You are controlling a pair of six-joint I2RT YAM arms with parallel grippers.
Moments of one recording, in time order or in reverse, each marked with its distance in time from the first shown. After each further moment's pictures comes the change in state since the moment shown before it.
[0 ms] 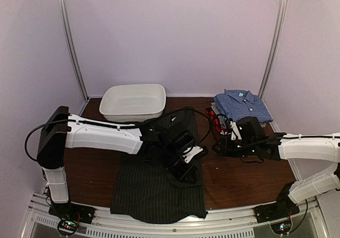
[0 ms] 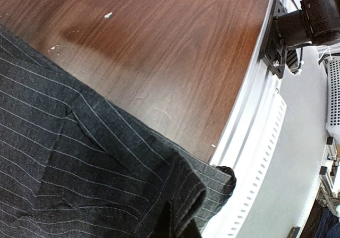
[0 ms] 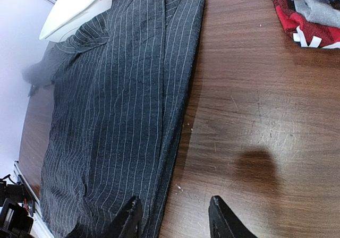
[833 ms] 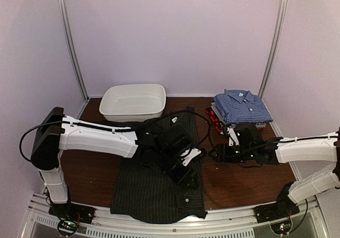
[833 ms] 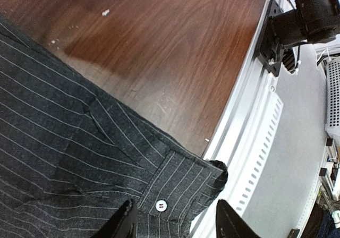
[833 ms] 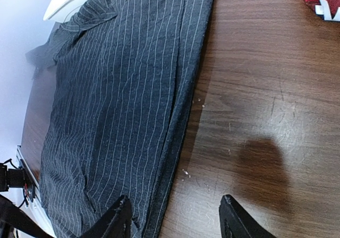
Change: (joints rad) left arm -0.030 -0.042 -0.066 0.040 -0.023 -0.037; right arm 0.030 0.027 -0.062 0.072 -0.060 0.013
